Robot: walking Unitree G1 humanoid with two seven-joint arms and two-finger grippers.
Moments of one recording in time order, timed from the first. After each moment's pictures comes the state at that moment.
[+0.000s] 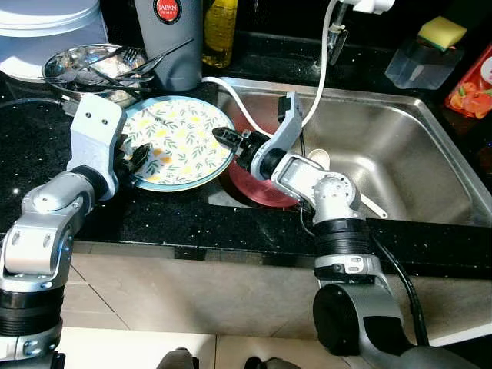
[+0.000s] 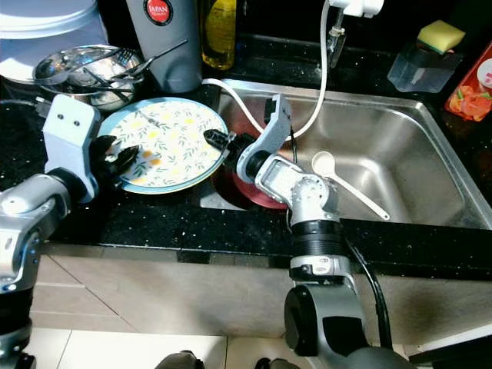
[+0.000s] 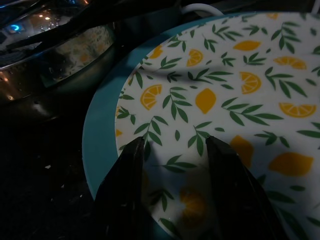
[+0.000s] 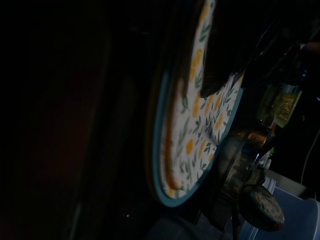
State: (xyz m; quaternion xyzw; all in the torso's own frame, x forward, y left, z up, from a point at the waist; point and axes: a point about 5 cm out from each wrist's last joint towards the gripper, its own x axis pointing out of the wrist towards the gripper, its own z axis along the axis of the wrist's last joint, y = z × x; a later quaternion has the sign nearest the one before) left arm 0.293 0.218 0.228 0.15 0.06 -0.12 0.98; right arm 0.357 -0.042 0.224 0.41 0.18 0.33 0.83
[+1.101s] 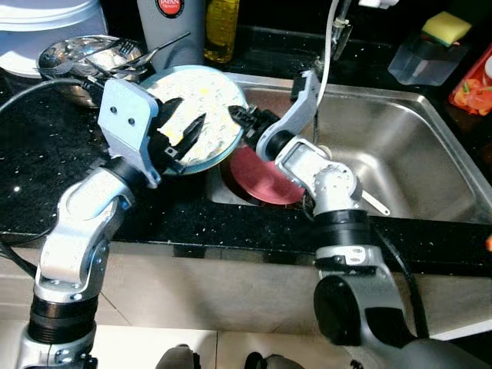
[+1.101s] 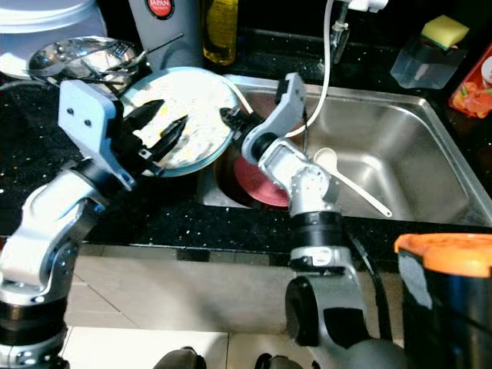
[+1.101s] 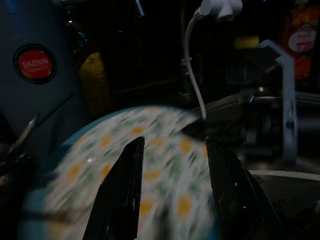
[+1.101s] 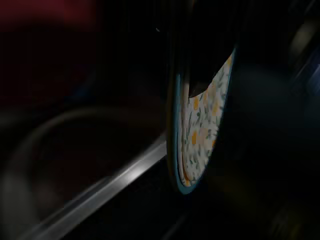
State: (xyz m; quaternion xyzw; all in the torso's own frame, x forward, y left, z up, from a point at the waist) left arm 0.274 0.150 0.268 0.09 -0.18 -0.27 0.94; right arm 0.388 -0.094 0.251 0.39 0.06 0.19 0.90
